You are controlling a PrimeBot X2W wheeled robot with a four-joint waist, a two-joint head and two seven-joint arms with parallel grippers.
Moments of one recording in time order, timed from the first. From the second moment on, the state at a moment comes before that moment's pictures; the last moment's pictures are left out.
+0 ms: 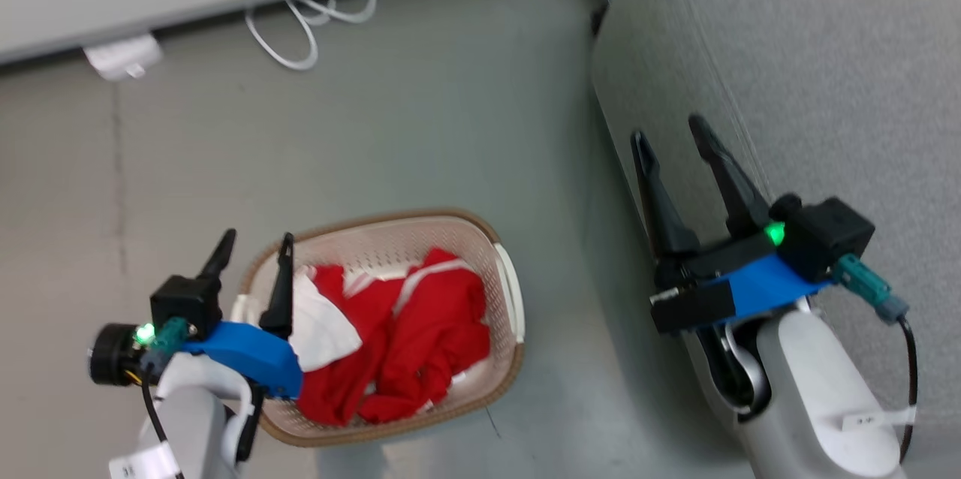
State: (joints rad) left arm -0.31 0.15 -0.12 0.52 -0.18 -0.11 -0.22; right arm -0.39 -0.05 0.18 0.24 0.24 0.13 -0.23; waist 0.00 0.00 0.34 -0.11
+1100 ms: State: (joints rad) left arm -0.68 0.41 -0.30 0.89 -0.16 -0.08 0.12; right arm -0.62 -0.05 0.30 0.09 0.42 0.13 -0.26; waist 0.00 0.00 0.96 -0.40
